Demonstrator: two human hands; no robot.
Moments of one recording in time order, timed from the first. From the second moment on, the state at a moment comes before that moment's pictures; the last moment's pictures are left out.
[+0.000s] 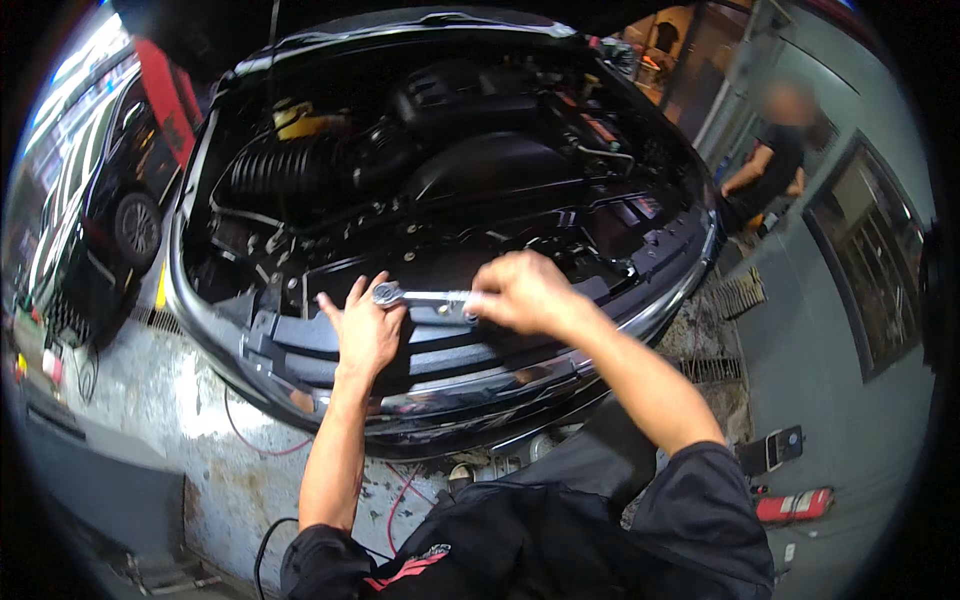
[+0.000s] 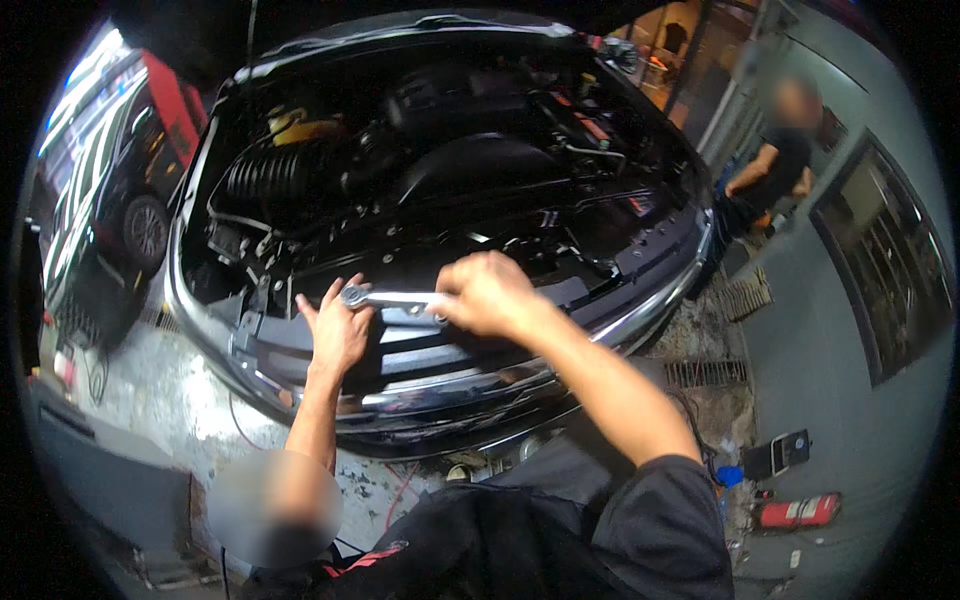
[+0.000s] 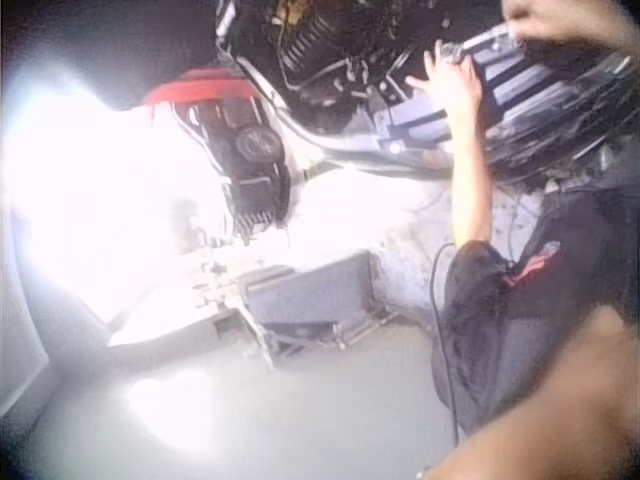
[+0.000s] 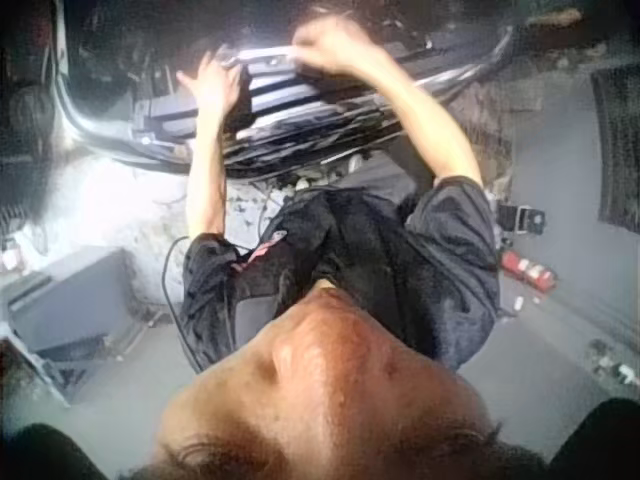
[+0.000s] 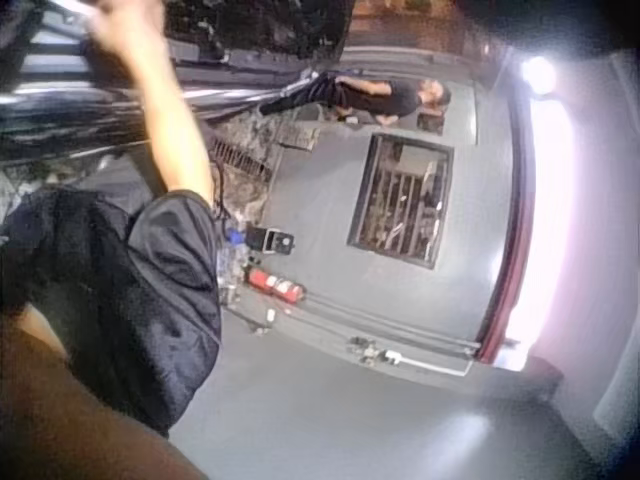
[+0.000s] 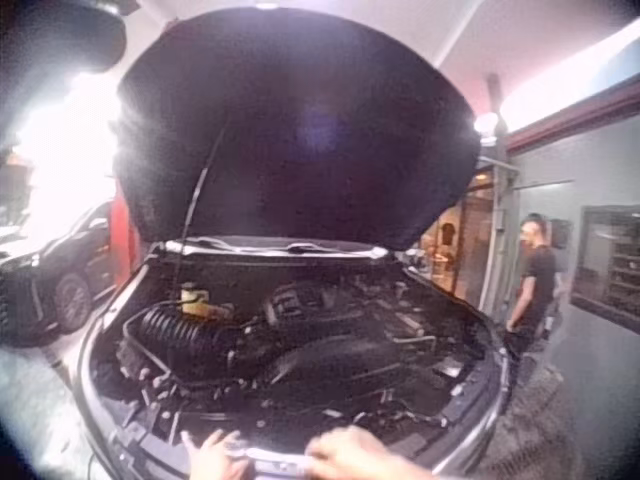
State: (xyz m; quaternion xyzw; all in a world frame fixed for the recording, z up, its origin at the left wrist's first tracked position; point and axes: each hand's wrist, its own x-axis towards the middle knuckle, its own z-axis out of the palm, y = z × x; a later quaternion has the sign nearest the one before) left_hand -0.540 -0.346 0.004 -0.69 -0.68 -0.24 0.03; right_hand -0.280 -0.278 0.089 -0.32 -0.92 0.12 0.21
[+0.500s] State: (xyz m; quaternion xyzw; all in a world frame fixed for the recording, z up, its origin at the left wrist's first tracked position) left_hand -0.524 -0.339 0.009 -0.64 -0.74 -0.20 0.03; right_hand -0.287 -0.272 0.110 -0.39 -0.91 0.07 0.07
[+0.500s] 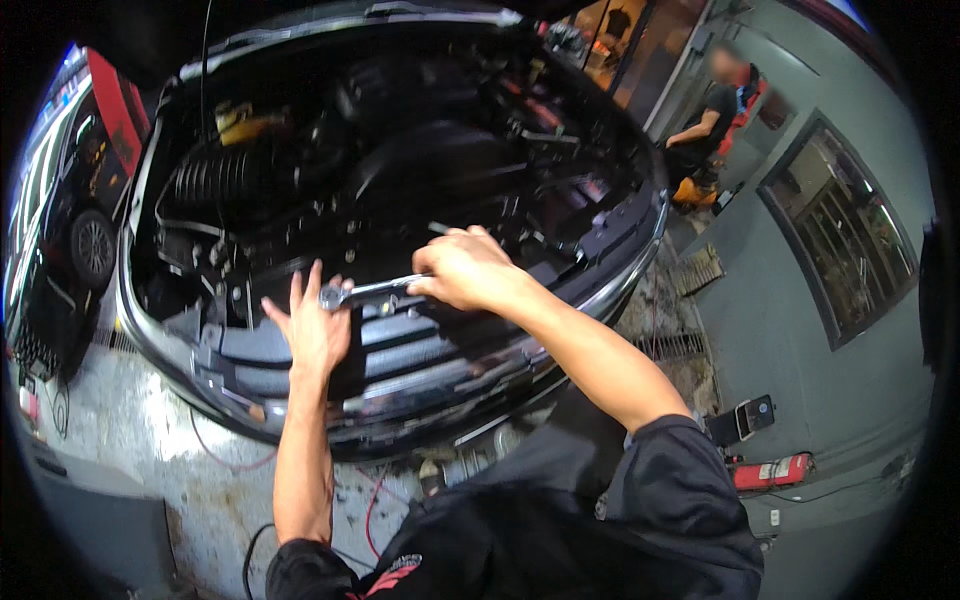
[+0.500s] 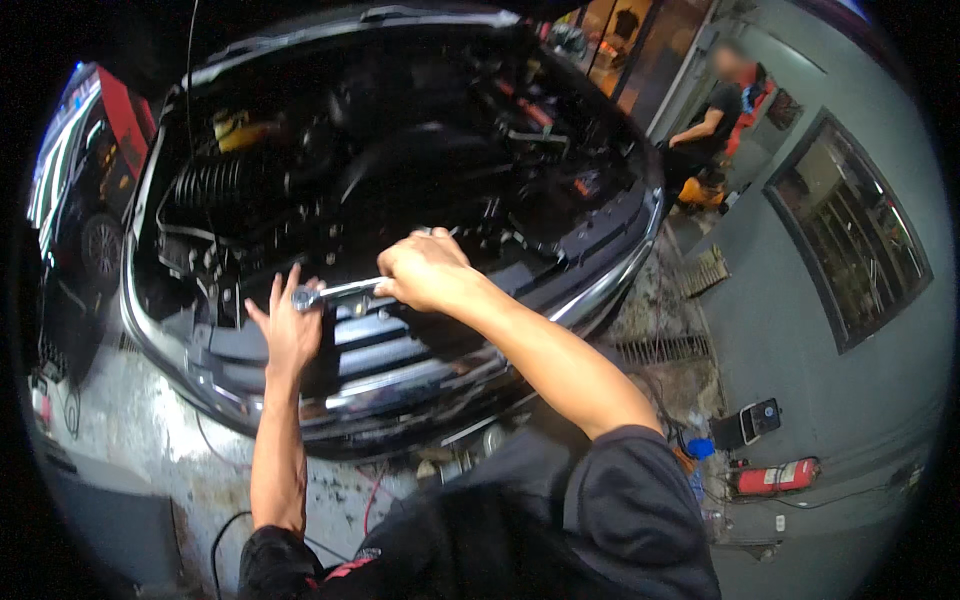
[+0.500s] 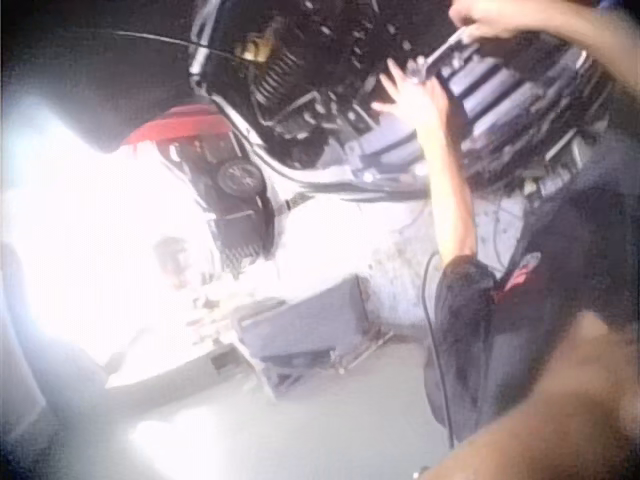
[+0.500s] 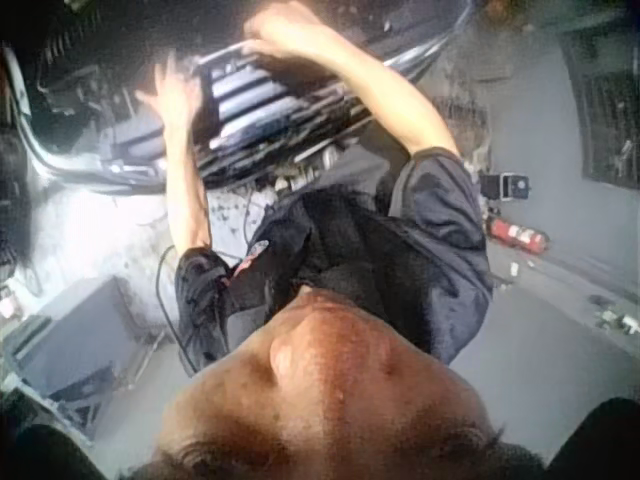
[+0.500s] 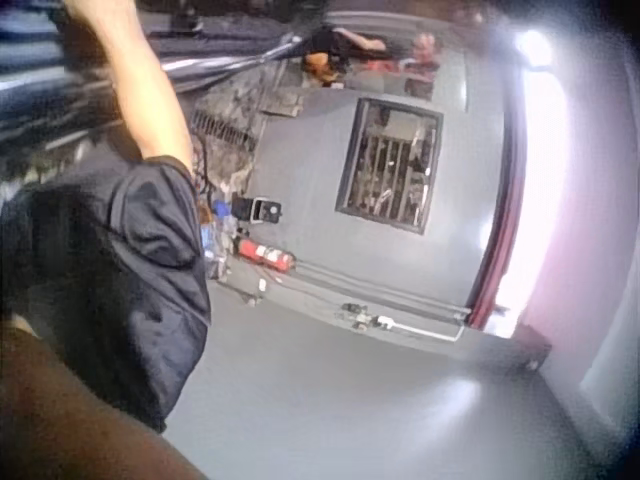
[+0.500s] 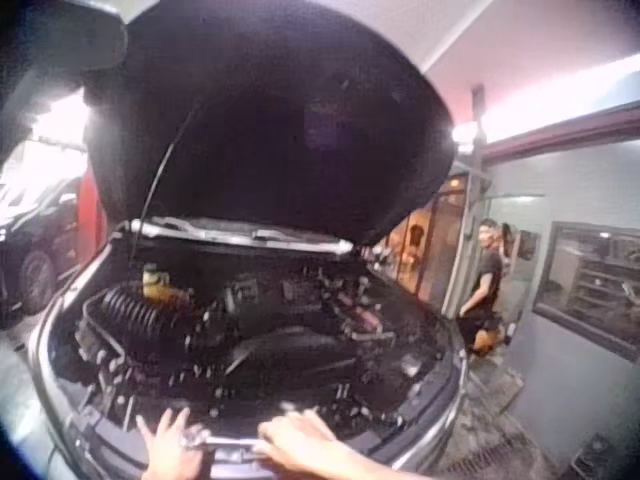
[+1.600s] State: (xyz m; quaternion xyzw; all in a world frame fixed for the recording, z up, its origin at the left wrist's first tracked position) left_hand -0.521 -0.333 0.031 -0.63 -0.76 -0.18 -0.06; right_hand -0.326 -0.197 0.128 -0.36 -0.92 0.11 0.06
